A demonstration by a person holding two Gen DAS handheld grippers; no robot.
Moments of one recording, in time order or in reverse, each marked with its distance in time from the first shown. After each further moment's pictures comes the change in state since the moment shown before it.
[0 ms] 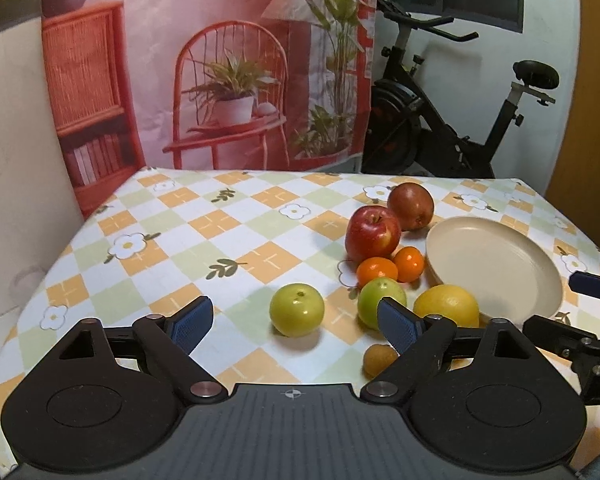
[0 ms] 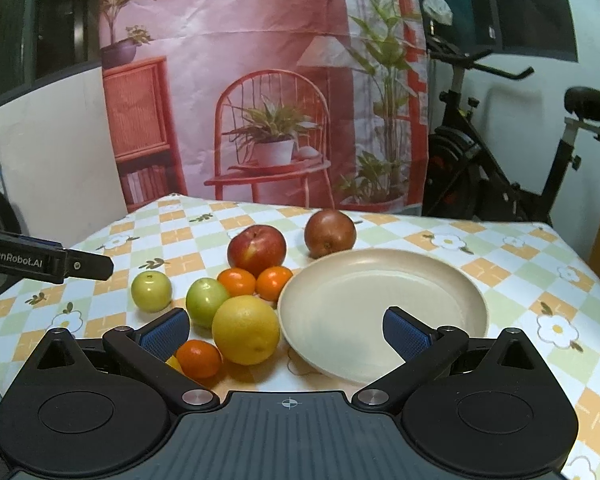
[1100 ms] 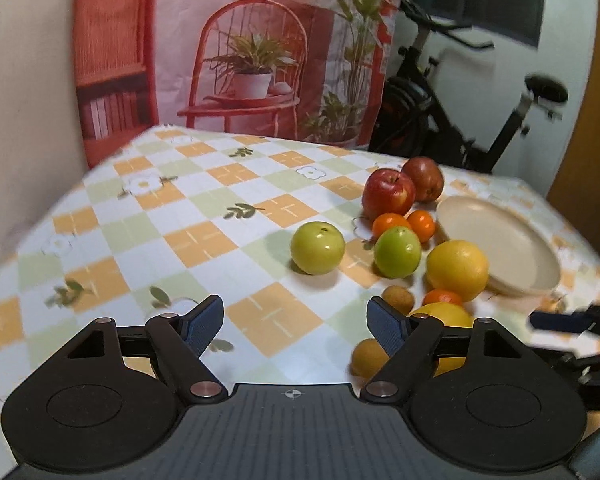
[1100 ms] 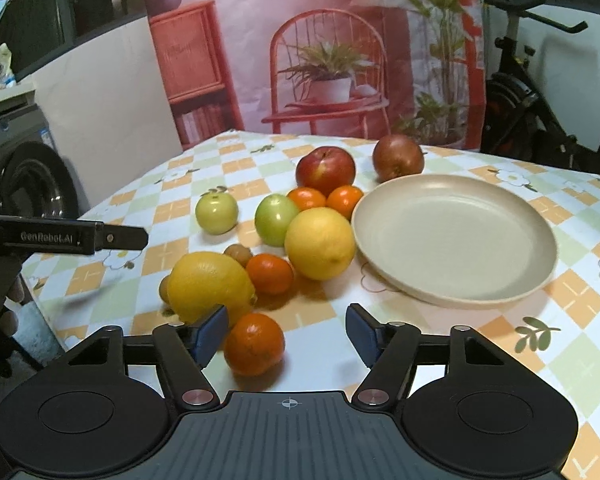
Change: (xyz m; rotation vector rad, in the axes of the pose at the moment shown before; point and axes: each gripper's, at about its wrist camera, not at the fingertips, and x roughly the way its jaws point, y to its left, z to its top) left arm -0.009 0.029 -0.048 -0.131 0.024 -0.049; right arm 0.002 0.017 -0.027 -0.029 0.184 0.186
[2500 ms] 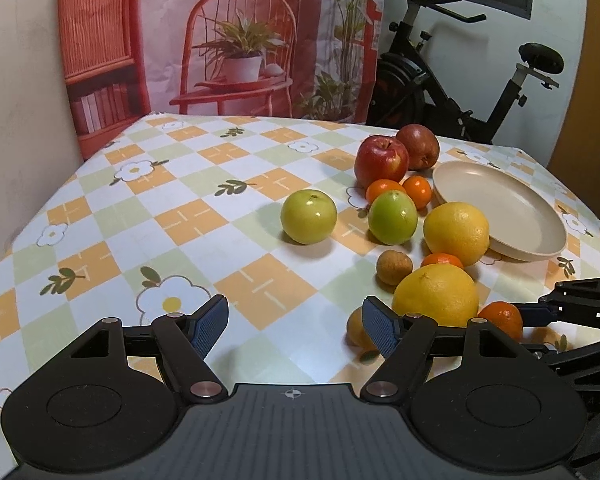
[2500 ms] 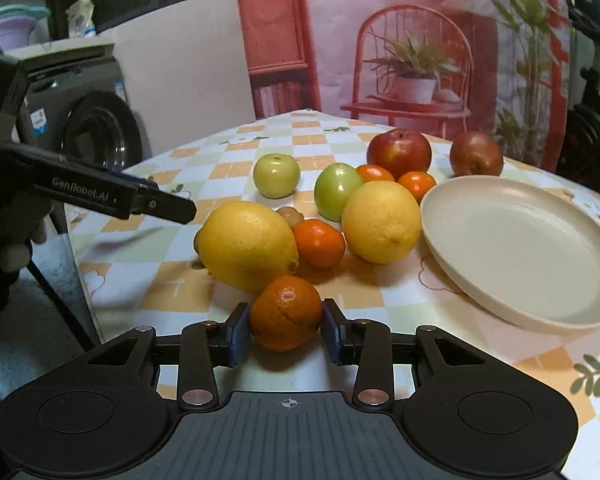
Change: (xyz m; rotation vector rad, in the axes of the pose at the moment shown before) left arm 0.009 -0.013 -0.013 0.083 0.061 0.023; right arm 0.026 -0.007 -0.016 -0.194 0.031 0.185
